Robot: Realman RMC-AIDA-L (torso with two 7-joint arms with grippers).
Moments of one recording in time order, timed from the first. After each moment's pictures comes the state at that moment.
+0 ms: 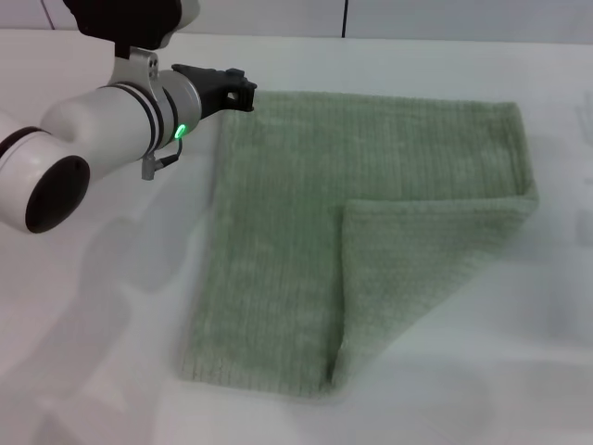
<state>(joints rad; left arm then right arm) -0.56 -2.06 -1.29 -0.95 2.88 -0.25 -0.22 0.47 2.08 -2.16 -0.29 -2.06 1.22 2.89</state>
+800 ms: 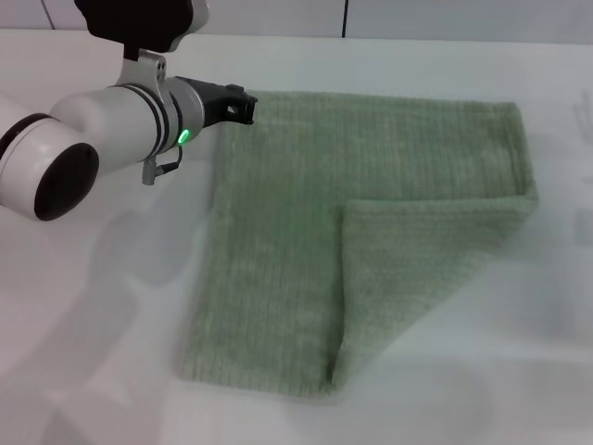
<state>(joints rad) -0.59 -2.06 -1.30 -0.95 2.88 -0.36 -0.21 0.48 2.08 -2.16 -0.29 -2.06 1.22 2.89</state>
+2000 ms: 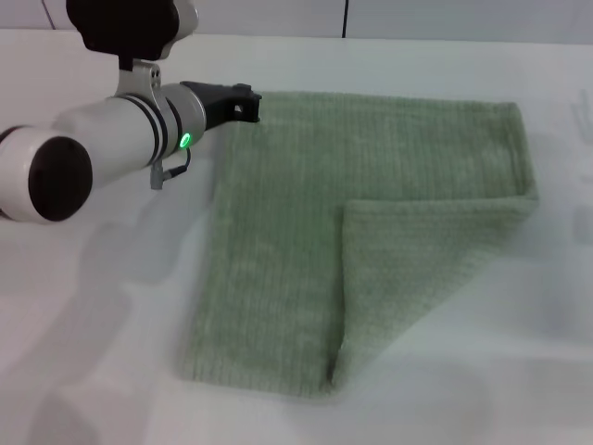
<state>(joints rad) -0.63 -2.07 -1.31 -0.78 2.47 -0.18 0.11 0.48 2.08 -2.16 -0.28 -2.06 1.20 2.89</state>
